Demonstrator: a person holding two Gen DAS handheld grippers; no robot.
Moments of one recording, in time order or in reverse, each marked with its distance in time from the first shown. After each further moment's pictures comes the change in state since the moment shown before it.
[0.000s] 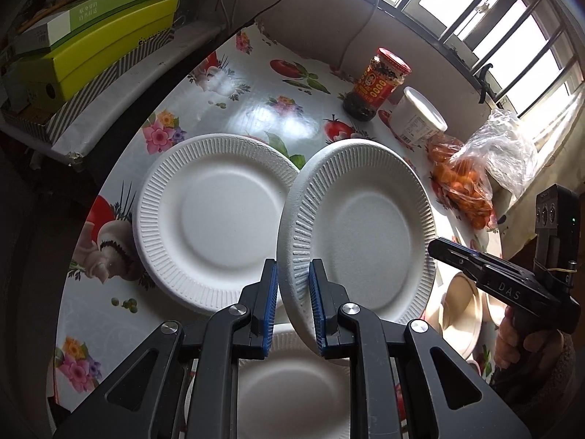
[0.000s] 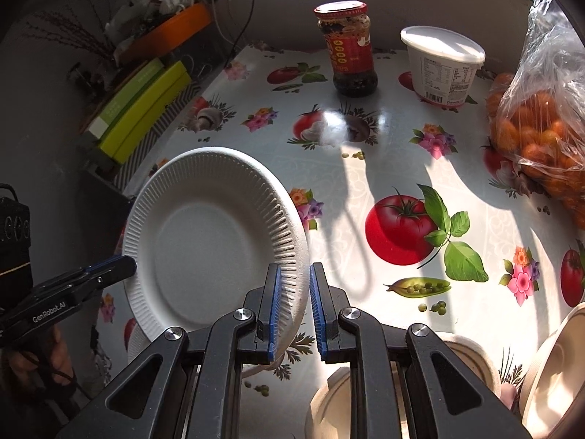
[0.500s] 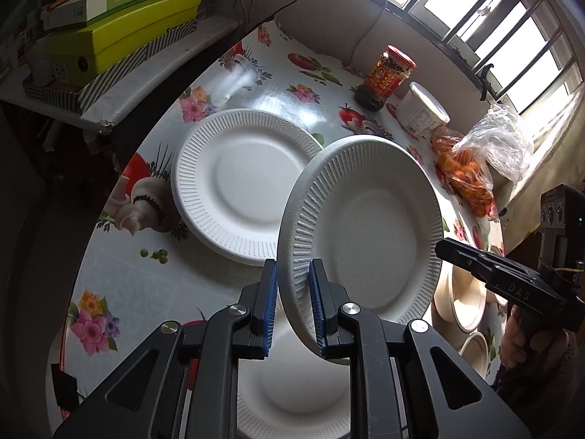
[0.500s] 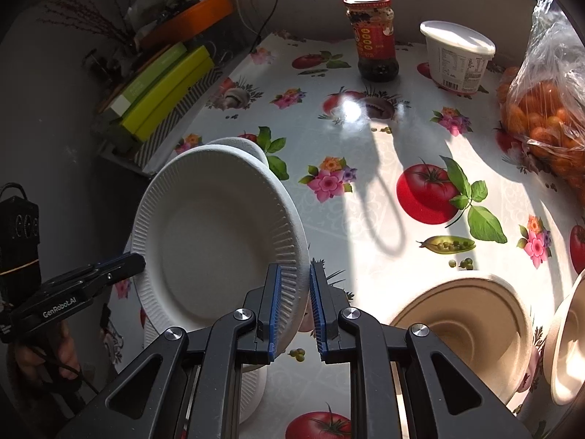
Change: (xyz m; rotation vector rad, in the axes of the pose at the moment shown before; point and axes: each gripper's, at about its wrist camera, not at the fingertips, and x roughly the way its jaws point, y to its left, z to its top) left arm -0.022 0.023 -0.036 -0.023 0.003 0.011; right arm -0.008 0.028 -0.035 -0.022 0.020 0.036
